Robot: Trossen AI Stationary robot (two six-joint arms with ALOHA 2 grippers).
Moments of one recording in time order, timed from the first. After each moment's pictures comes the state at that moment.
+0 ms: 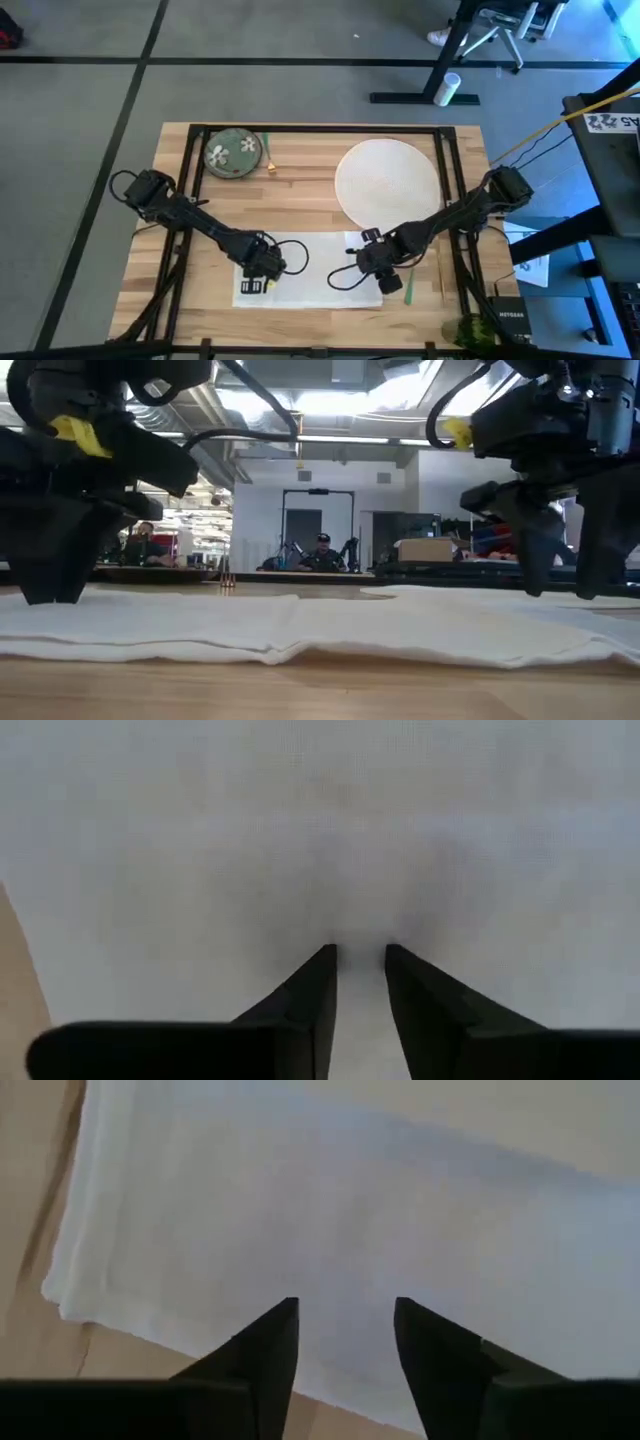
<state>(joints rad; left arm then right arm) -0.44 1.76 1.02 -0.79 -0.02 -0.46 0.42 1.67 0.91 -0.50 -0.03 0.13</state>
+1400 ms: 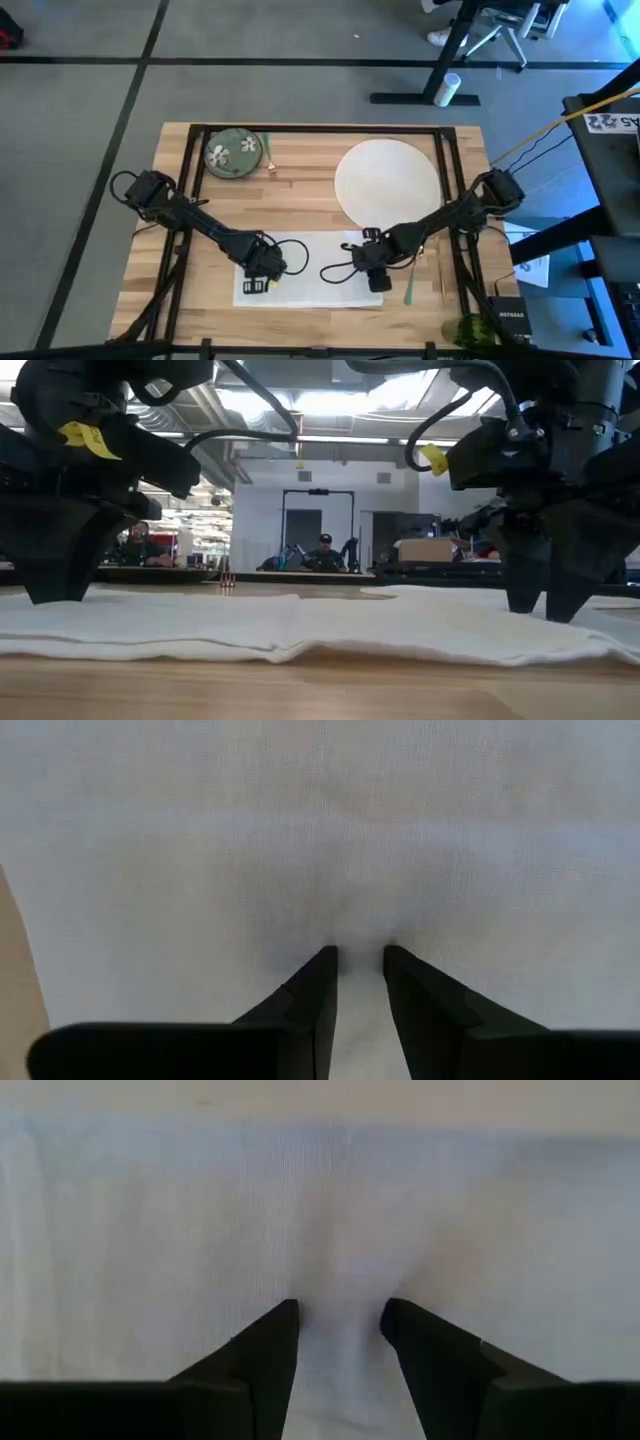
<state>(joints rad) -0.44 1.83 1.02 -0.77 -0.03 -0.51 0.39 1.75 0.92 -0.47 -0.01 0.31</state>
